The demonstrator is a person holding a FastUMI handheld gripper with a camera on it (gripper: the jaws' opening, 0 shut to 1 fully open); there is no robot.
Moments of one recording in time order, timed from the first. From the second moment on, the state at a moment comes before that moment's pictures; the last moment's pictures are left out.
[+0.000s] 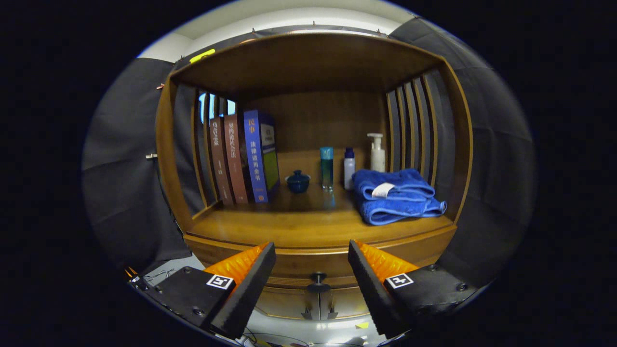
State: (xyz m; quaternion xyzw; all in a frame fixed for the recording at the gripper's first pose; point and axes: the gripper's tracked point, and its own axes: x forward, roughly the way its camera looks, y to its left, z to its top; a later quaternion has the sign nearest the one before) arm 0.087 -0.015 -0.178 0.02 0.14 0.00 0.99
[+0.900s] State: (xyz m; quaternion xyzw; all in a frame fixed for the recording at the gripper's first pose) arm 0.114 -0.019 -0.300 0.03 0.26 -0.02 0.96
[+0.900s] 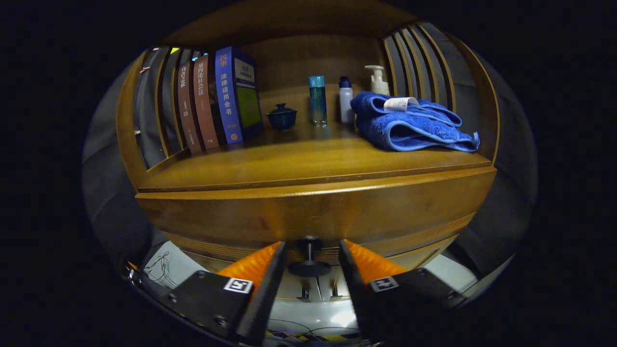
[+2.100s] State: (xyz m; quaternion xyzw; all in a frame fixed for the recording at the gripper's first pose) arm 0.010 -0.014 -0.301 0.01 0.34 -0.01 0.94
